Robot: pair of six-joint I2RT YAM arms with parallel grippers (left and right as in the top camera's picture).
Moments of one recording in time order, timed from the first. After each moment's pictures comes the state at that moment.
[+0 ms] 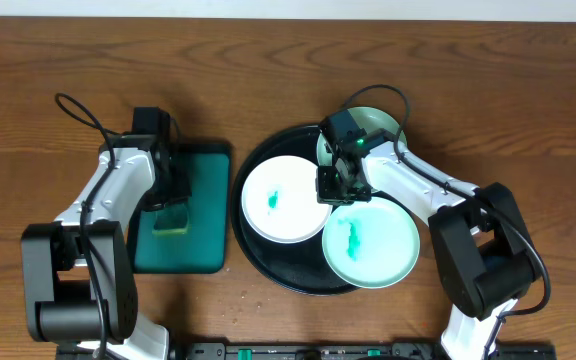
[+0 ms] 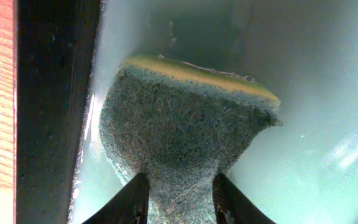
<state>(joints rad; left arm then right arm) 0.02 1.73 1.05 -0.80 -0.07 -0.27 0.50 1.96 1.25 -0.75 -0.17 0.52</state>
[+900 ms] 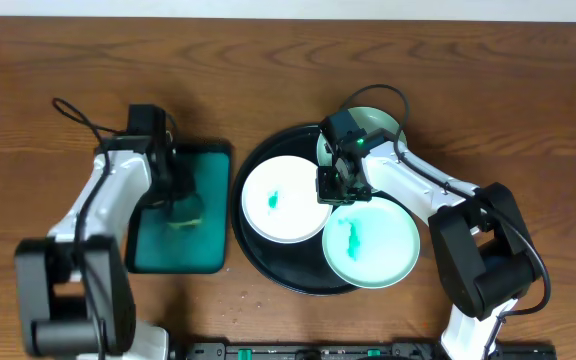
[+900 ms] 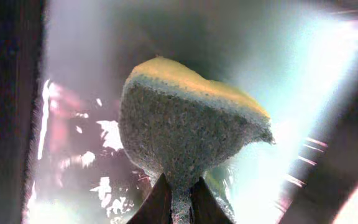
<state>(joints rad) 0.02 1.63 1.05 -0.79 0.10 -0.27 0.50 1.96 1.25 -0.75 -0.17 0.51</state>
